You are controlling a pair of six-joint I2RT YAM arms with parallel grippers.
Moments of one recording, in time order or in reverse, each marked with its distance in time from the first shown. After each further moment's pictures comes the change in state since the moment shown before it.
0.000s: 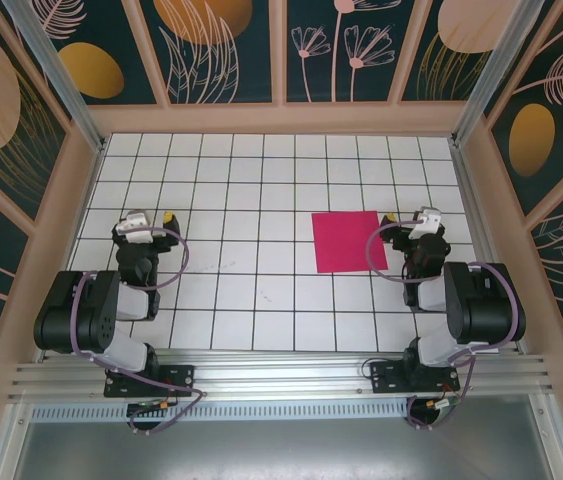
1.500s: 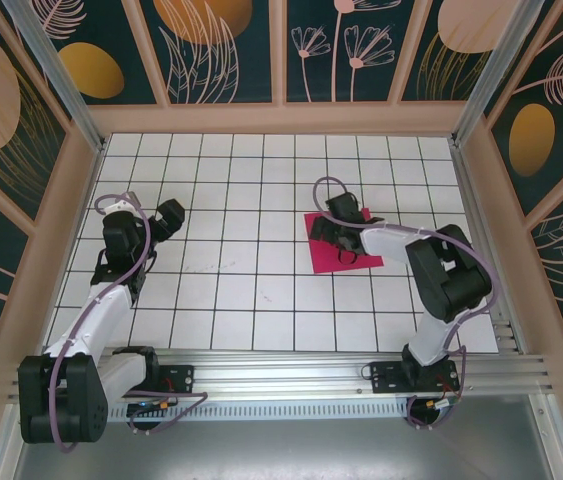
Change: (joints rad) left arm 0.000 -0.474 0.331 -1.139 0.279 -0.566; right arm 0.534 0.236 0.697 -1.260 0.099 0.558
